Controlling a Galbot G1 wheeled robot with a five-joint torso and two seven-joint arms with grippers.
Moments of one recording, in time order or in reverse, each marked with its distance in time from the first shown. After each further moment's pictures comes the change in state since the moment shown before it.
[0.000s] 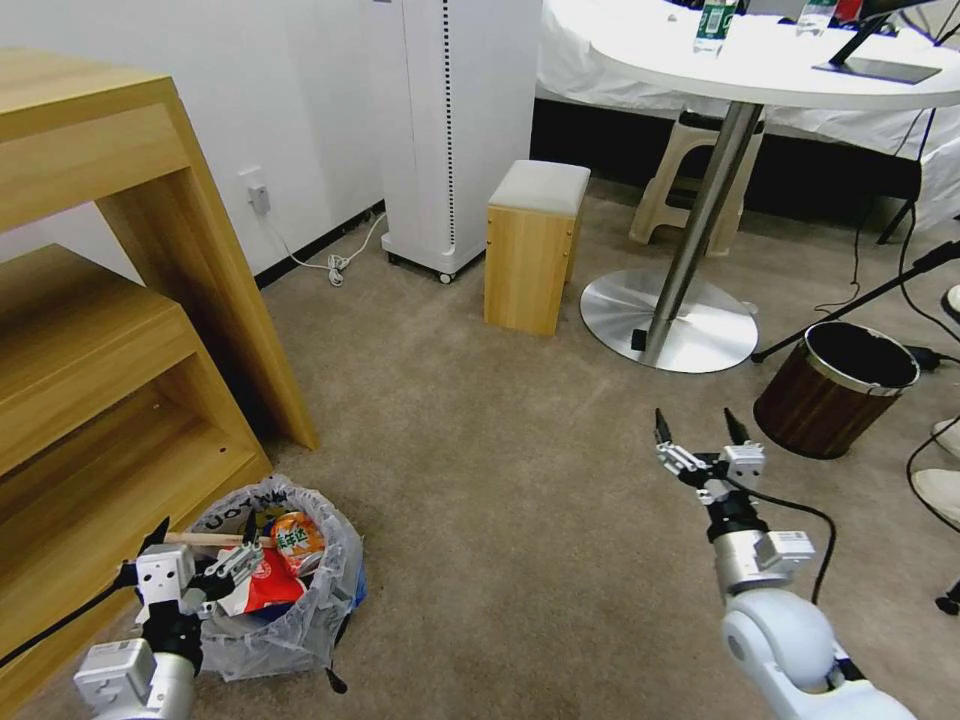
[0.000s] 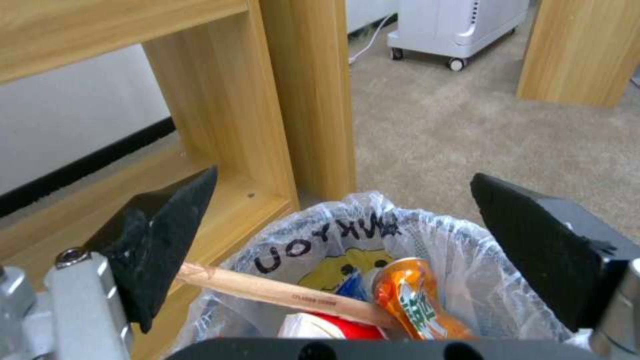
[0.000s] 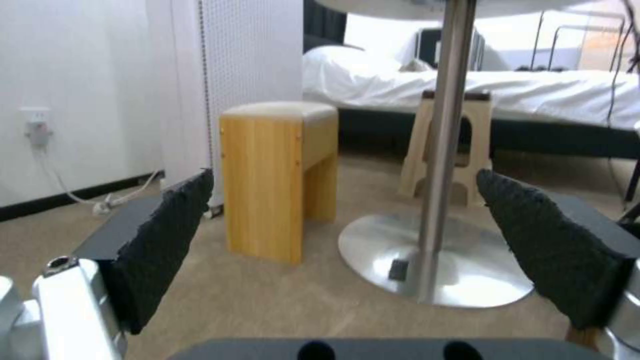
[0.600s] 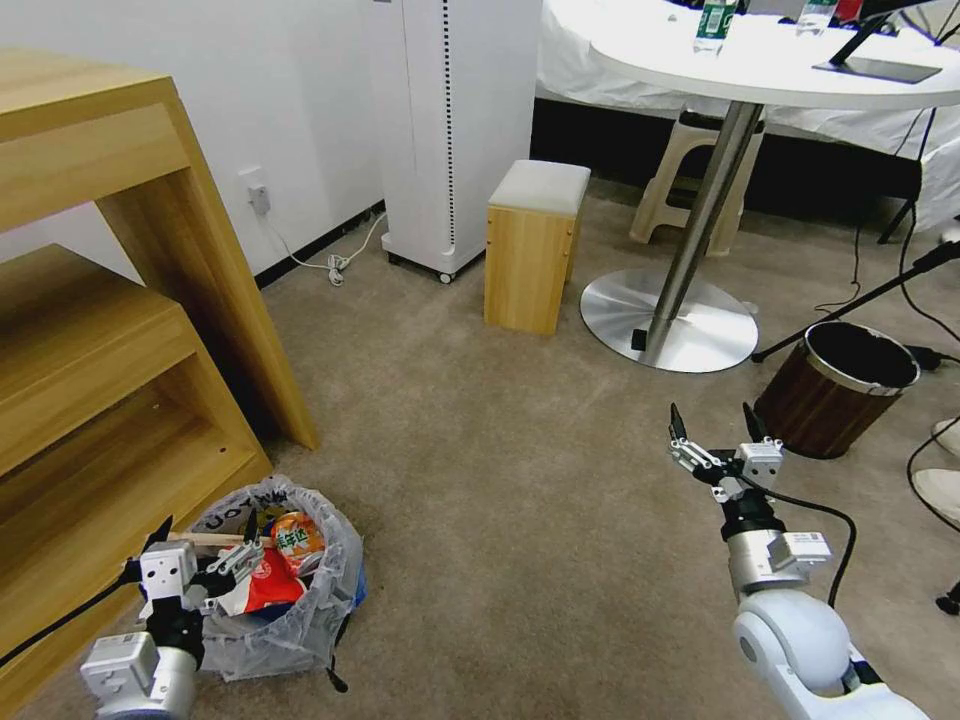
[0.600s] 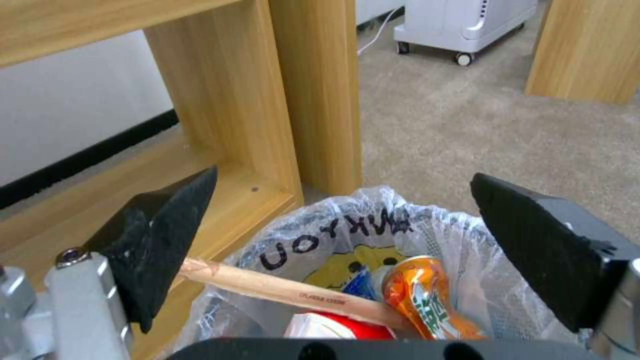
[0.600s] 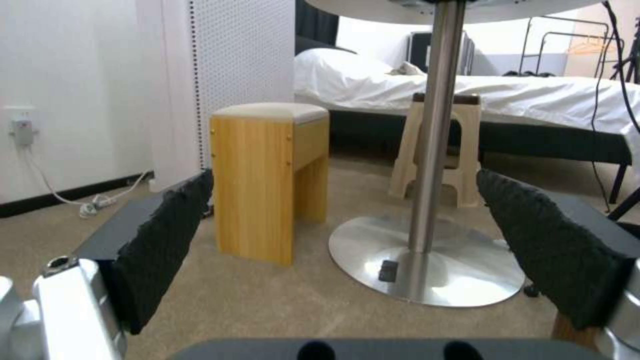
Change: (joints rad) left arm -0.031 0.008 -0.003 0.029 -0.017 0.017 -0.005; right arm -0.003 0.019 0.002 -0.012 -0.026 0.010 0.013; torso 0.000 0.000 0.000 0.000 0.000
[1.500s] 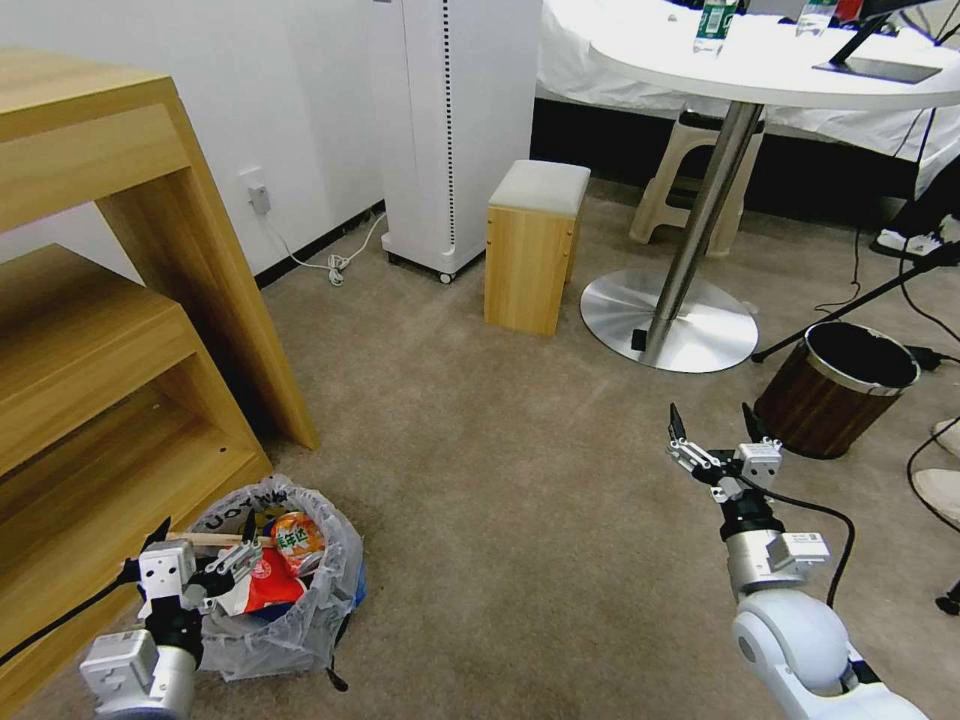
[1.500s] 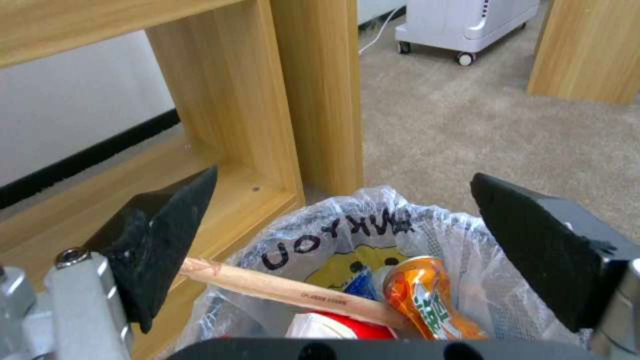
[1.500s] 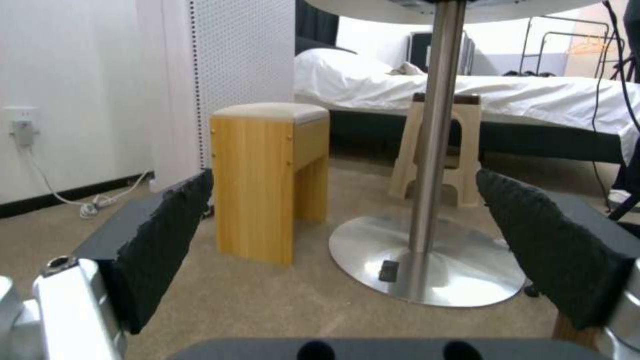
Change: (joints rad) left arm 0.000 0.000 -0.001 -0.002 -0.001 0.003 -0.003; right arm 0.001 0.000 -0.002 -0.002 0.000 0.002 0.000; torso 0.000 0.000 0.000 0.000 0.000
